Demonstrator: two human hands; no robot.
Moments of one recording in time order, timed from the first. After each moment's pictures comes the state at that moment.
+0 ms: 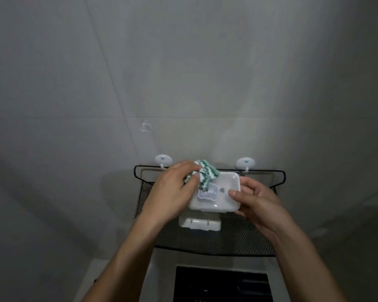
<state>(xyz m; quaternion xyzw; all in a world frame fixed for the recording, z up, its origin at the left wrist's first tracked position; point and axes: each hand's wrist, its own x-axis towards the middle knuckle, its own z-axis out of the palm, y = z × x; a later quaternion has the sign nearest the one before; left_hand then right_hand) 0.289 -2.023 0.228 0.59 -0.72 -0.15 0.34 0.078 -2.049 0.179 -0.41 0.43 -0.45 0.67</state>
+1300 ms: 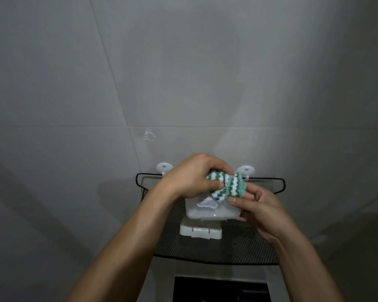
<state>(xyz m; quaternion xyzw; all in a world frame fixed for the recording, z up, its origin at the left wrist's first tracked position) 0.274 -2.071 0.274 0.46 -0.84 -0.20 0.19 0.076 -2.053 0.182 -0.44 0.39 -0.45 0.67</state>
